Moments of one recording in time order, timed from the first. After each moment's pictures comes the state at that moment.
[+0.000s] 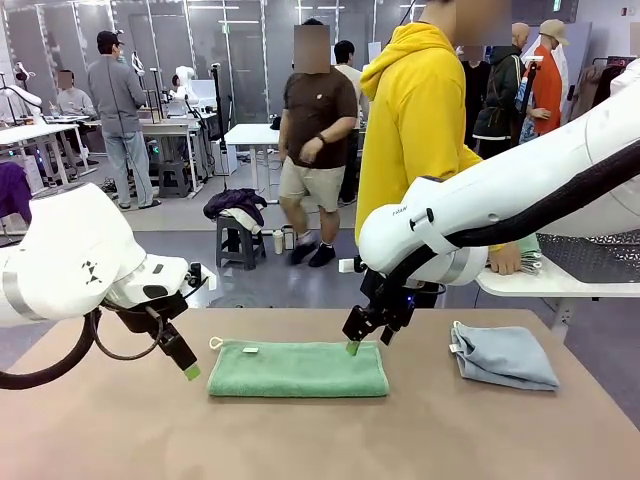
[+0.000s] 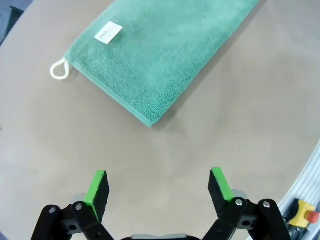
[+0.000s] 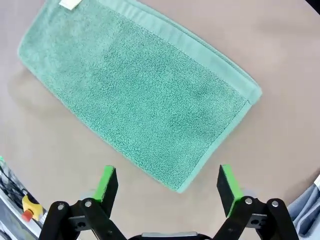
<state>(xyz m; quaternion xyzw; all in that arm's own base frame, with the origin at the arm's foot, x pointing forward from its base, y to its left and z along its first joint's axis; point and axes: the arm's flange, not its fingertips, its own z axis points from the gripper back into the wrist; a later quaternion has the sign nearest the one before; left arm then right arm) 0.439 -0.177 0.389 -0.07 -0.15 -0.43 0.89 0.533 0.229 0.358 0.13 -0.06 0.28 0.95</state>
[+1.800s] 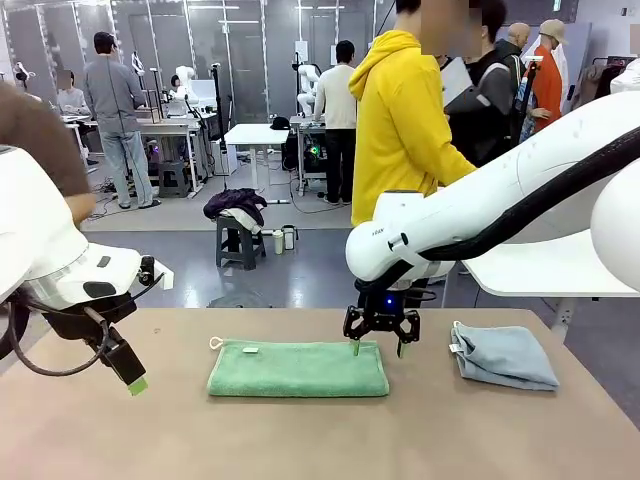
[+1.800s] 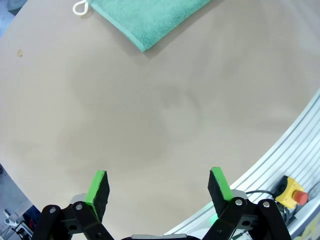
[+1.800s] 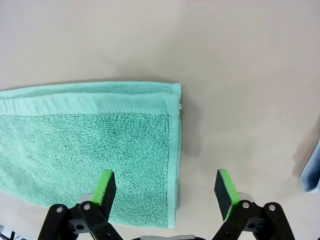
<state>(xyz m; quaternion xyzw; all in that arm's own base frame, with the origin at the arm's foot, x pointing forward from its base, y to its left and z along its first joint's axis) 0.343 -0.147 0.445 -0.02 -0.12 -0.37 0.92 0.593 0.234 0.308 0.04 0.03 -0.02 1.00</state>
